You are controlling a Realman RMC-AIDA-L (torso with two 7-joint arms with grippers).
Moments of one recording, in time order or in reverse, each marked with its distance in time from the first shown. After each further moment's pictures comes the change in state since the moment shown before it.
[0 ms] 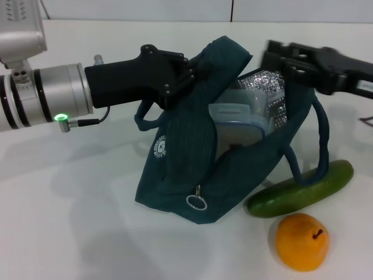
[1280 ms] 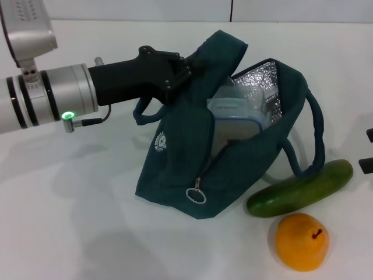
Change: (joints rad) left arm -0.030 0.003 -0.006 -0.080 -0.008 -0.087 0.008; right arm -0.031 -0.038 0.369 -0.523 -0.941 -0.307 0.221
